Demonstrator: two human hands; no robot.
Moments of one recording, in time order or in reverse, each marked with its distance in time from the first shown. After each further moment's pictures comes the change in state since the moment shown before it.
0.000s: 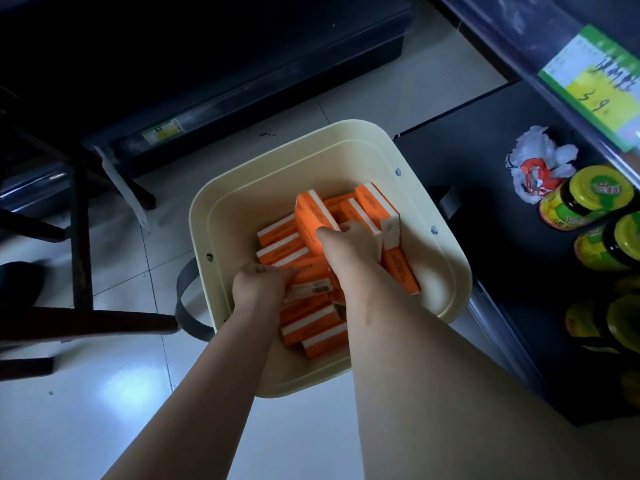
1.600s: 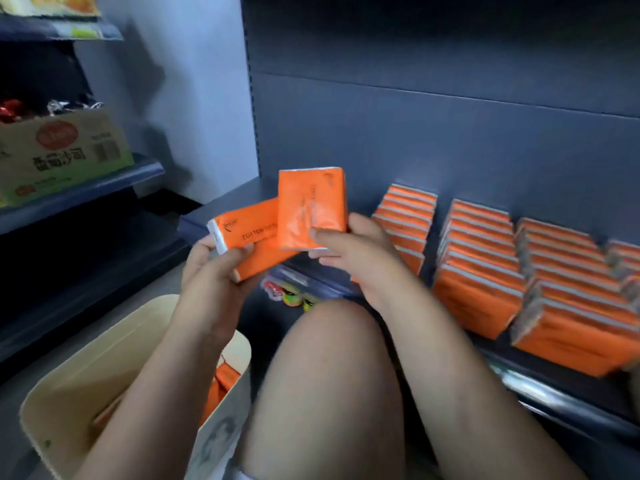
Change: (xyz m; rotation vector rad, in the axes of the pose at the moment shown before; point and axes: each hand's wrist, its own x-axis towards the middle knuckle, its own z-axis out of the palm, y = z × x) left_hand -0.333 0.088 0.001 -0.457 -1.108 0.762; right_hand -0.355 -0.008 -0.306 0.490 0.418 -0.644
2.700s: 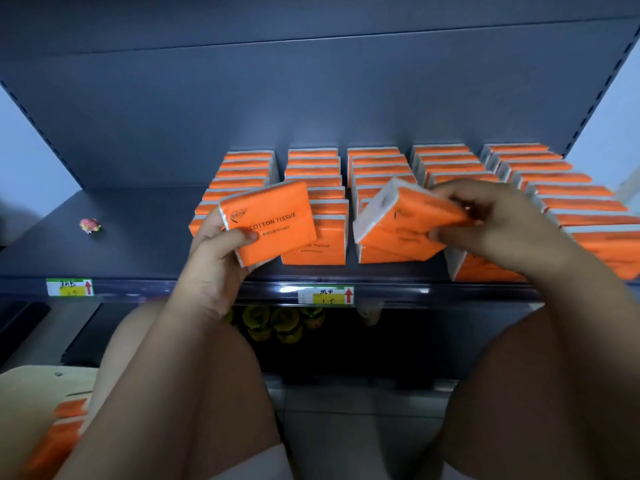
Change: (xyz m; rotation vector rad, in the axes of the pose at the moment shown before) left_hand -0.039 -0.093 0.176 0.087 -0.669 -0.147; right_hand -0.208 0.023 -0.311 -0.656 0.390 -0.298
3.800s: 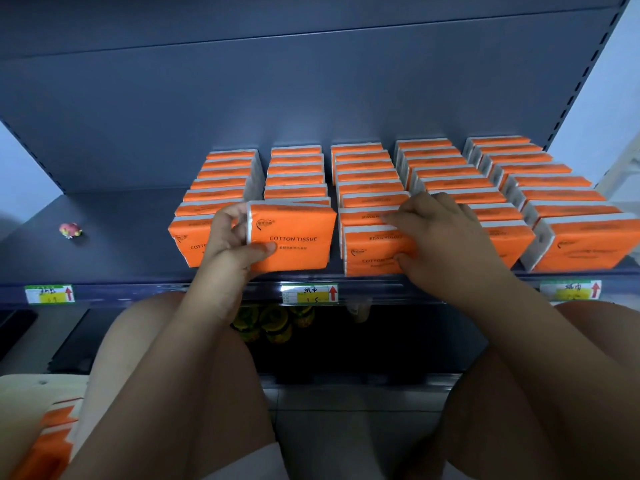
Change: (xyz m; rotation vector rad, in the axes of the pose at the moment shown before) left_hand -0.009 -0.014 0.032 0.251 -0.068 0.059; right_hand -0.016 0.019 0.045 -0.872 0.119 -0.138
